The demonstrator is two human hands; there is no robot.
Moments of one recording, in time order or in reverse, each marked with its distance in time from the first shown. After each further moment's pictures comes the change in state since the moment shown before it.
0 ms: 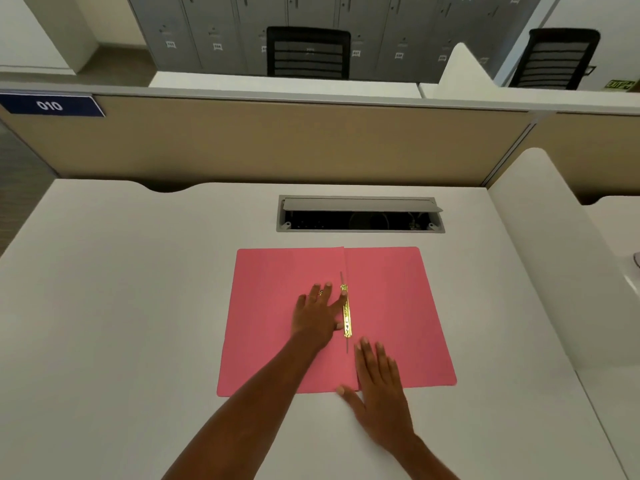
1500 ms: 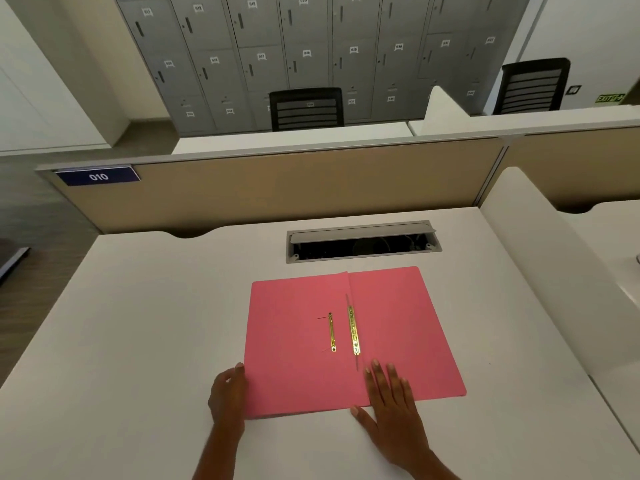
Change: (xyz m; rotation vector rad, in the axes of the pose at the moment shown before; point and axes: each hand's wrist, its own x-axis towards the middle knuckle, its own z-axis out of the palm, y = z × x) left_hand -0.169 -0.097 0.020 -1.275 0.466 -1.071; right_hand -0.016 -0.002 -0.010 0.017 -0.099 -0.007
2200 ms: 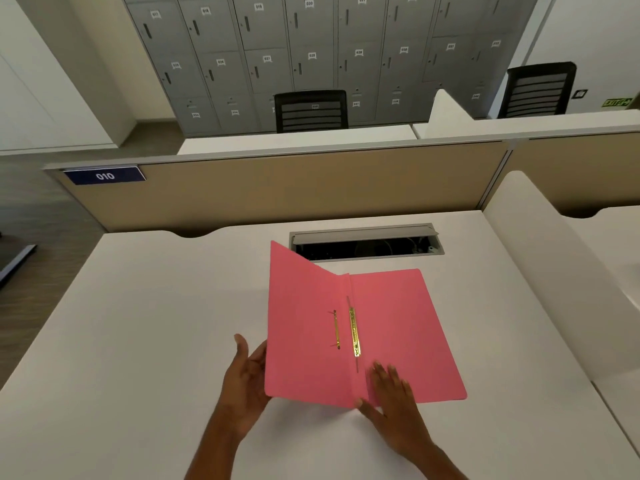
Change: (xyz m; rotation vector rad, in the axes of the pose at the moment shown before) left_hand -0.076 0.073 -0.018 -0.576 -0.701 -0.040; right_hand 0.008 0.002 -0.037 0.331 -0.188 0.099
